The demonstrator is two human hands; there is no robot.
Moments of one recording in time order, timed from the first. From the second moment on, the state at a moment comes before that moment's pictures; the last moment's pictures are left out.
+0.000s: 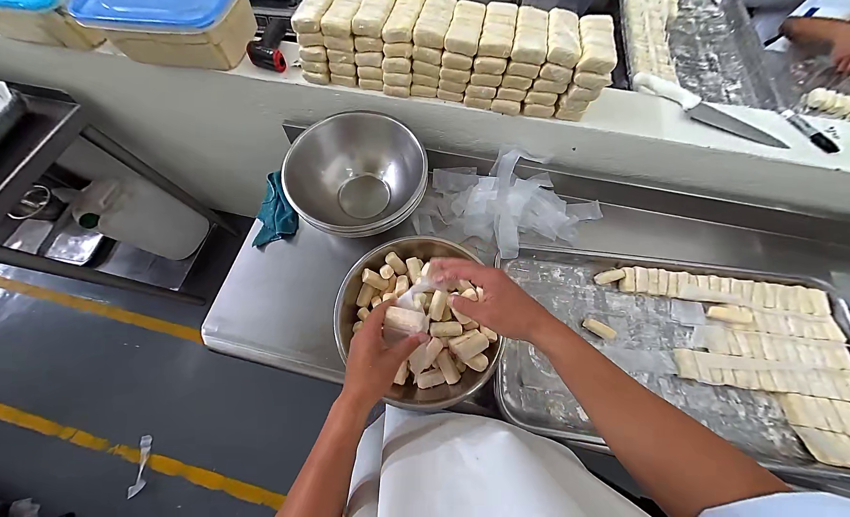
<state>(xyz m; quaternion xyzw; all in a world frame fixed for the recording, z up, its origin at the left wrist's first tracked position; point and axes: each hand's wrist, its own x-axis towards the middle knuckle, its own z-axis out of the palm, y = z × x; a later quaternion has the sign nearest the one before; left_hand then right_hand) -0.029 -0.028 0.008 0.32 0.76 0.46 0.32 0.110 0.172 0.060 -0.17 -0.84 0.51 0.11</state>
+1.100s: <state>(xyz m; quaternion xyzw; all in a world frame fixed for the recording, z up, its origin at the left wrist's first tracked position) -0.021 -0.024 0.020 0.28 0.69 0.57 0.35 0.130 0.122 0.023 -0.31 -0.62 0.70 0.15</state>
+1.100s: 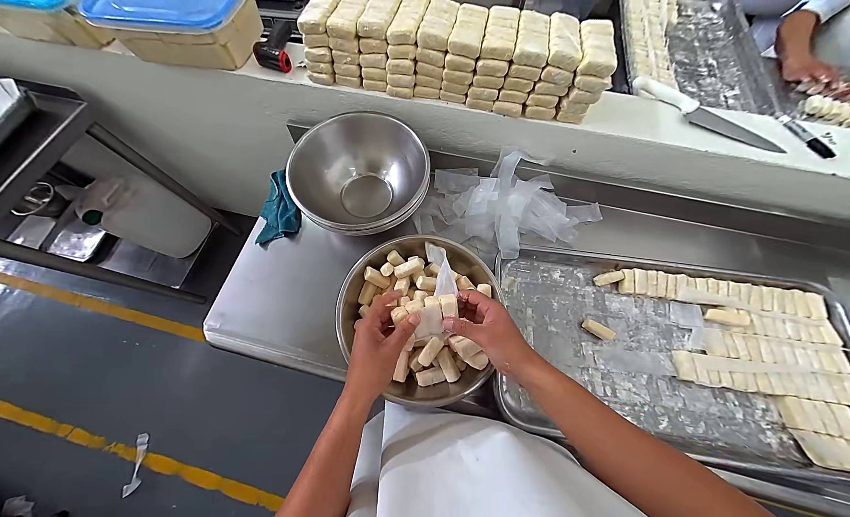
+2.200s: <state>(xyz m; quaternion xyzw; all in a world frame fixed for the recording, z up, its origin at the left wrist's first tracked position) -0.010 0.008 0.034 0.39 0.72 0.56 0.15 0.114 0.112 0.042 -0.23 -0.74 0.61 0.14</state>
